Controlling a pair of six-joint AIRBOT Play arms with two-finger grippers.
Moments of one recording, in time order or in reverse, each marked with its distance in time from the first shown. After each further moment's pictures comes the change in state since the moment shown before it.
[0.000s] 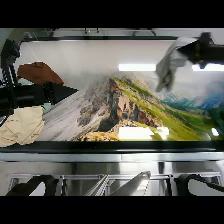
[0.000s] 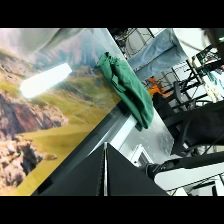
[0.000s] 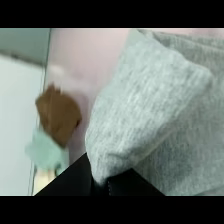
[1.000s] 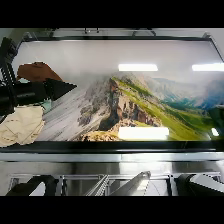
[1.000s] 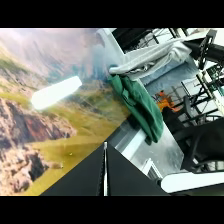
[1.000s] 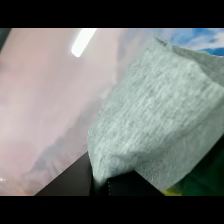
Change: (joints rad) left arm 0.000 0.000 0.000 0.000 0.061 0.000; right arm -0.759 0.018 0.053 -0.449 0.072 0.147
